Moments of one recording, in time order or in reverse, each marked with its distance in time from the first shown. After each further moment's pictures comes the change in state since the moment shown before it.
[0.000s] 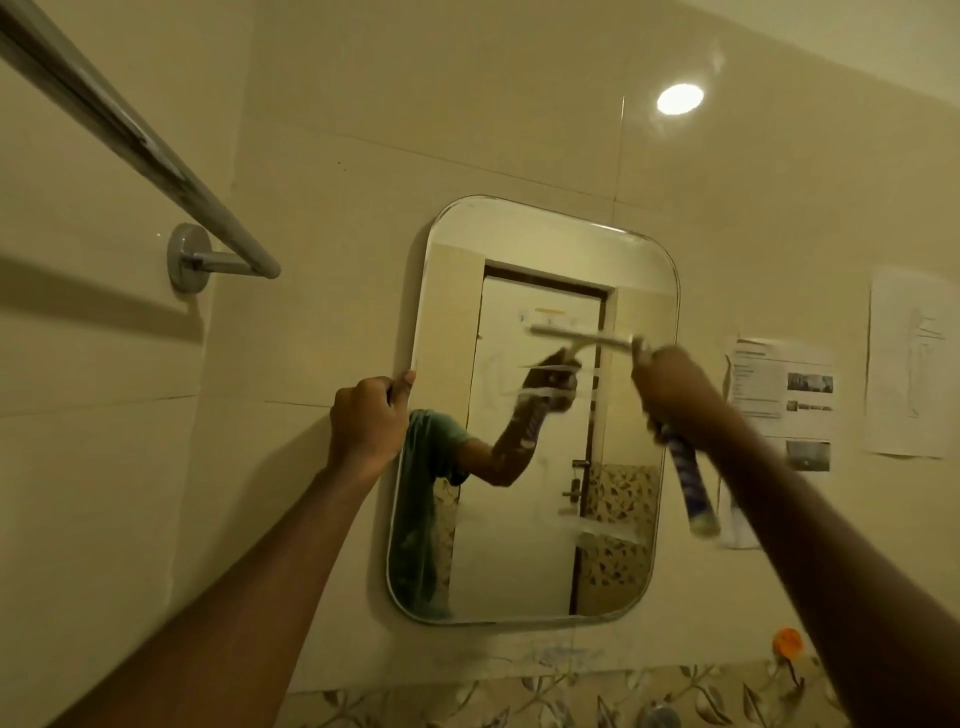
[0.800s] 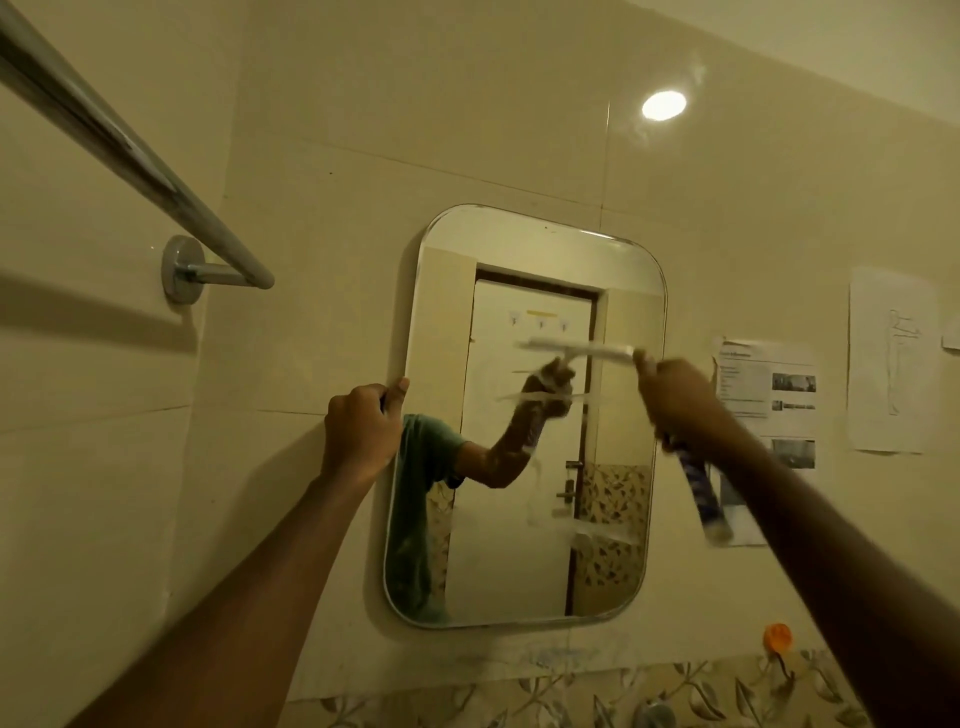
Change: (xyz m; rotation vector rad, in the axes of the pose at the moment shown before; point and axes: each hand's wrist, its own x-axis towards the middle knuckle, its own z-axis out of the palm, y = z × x) left_hand -0.001 0.000 -0.002 -0.034 -0.009 0.011; right_hand -0.013 0.012 -0.006 0.104 0.049 0.083
